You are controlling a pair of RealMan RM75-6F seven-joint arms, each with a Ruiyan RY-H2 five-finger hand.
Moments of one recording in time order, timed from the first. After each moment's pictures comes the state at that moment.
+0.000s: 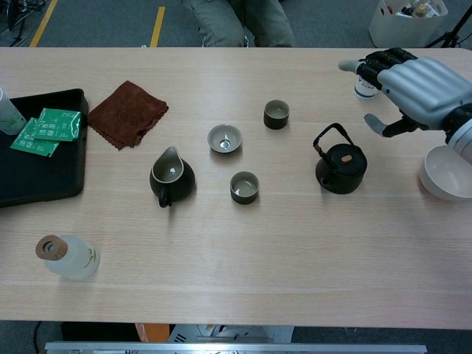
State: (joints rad) left arm 0.02 -0.97 0.00 -1.84 1.55 1.54 0.07; right arm 0.55 -1.31 0.03 -1.68 -1.25 1.17 -0.49
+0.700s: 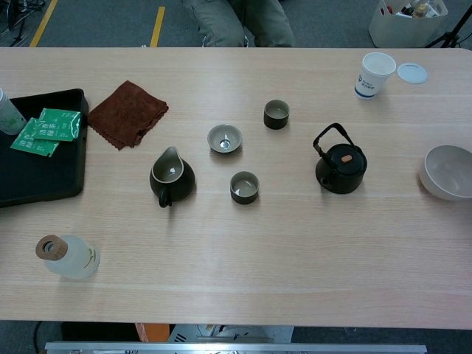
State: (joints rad) left arm 0.00 -0.99 -0.01 -1.82 1.55 1.54 0.06; right arm 0.25 -1.13 -0.02 -1.77 -1.38 1.53 -0.41
